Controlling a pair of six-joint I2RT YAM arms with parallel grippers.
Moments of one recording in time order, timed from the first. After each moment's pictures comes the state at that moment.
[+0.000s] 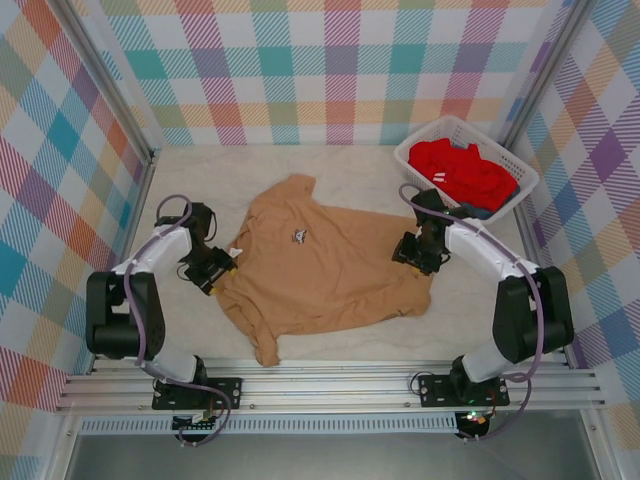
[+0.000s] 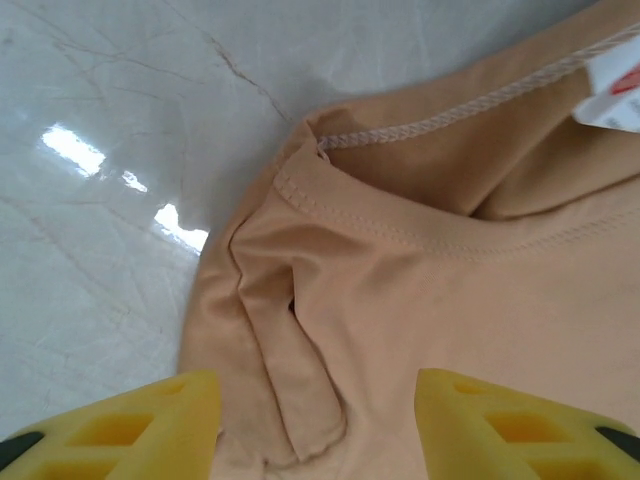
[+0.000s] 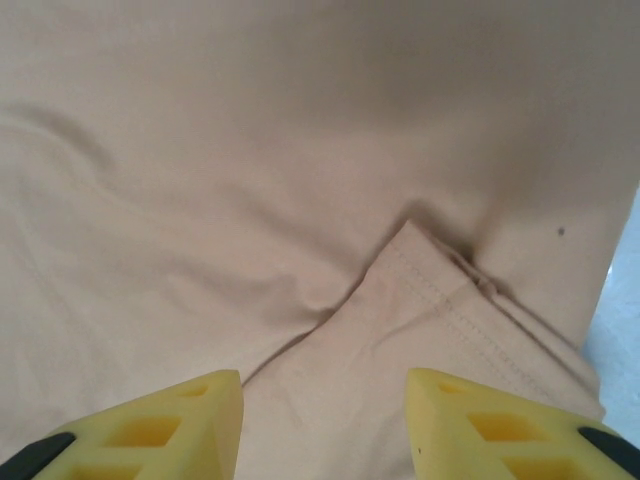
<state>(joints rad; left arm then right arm) -0.04 1.56 1.01 -0.97 0.15 -0.84 0.29 1.54 1.07 -0.88 -0.16 0.66</state>
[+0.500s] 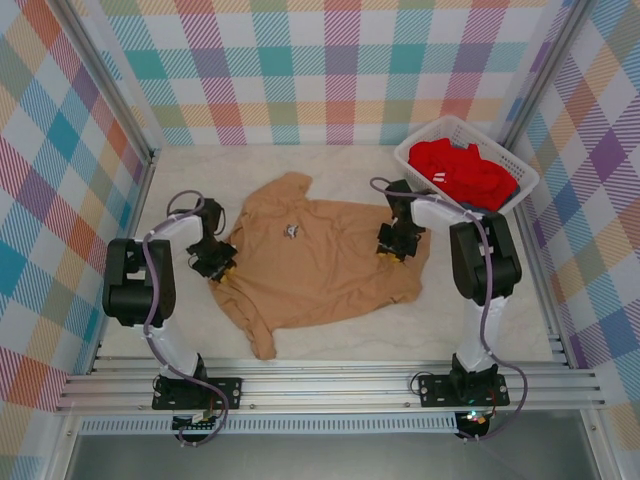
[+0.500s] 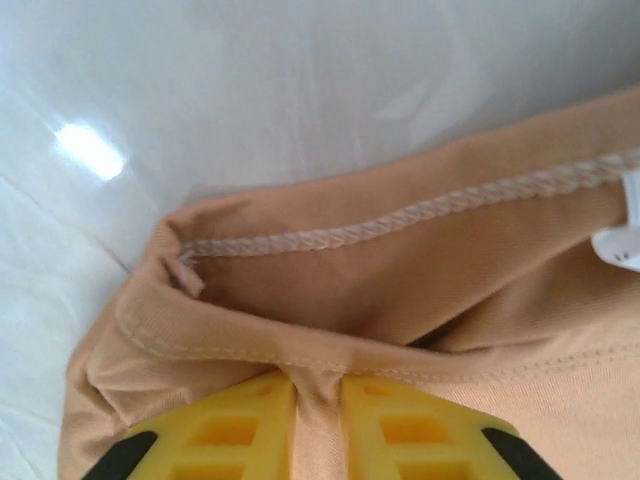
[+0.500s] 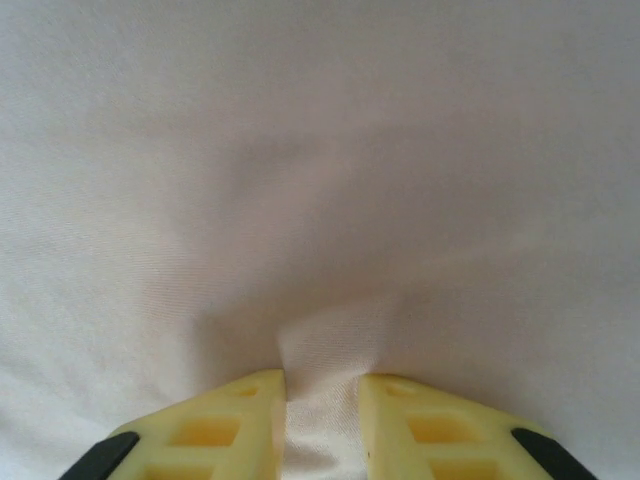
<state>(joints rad) 0.00 1.79 1.11 -0.86 0.09 -0.91 0.33 2.01 1.39 -0.85 -0.17 0.61</state>
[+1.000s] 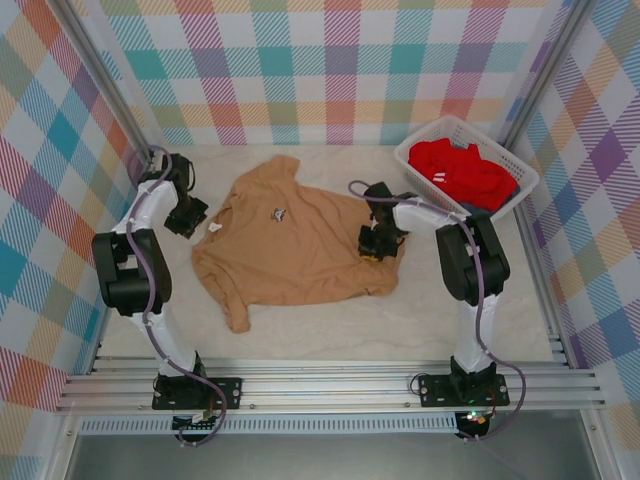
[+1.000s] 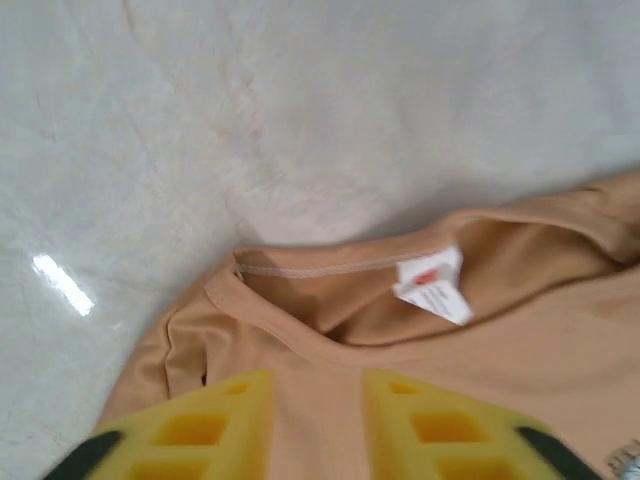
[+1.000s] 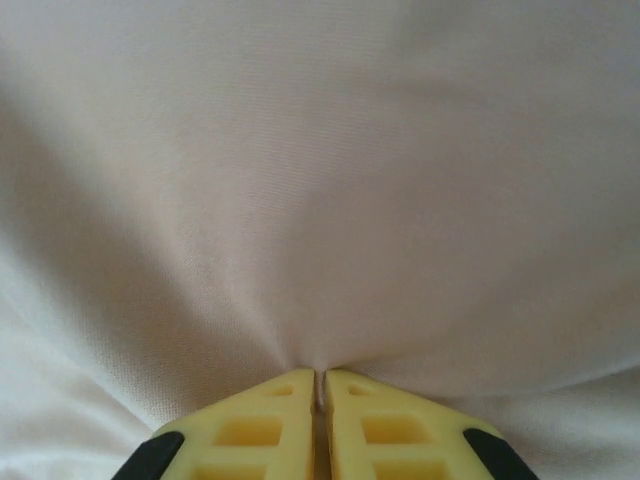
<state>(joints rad) 0.10 1.86 1.53 -0.97 -0.08 -0.90 0.47 2.00 1.36 -0.77 -0.23 0.61</state>
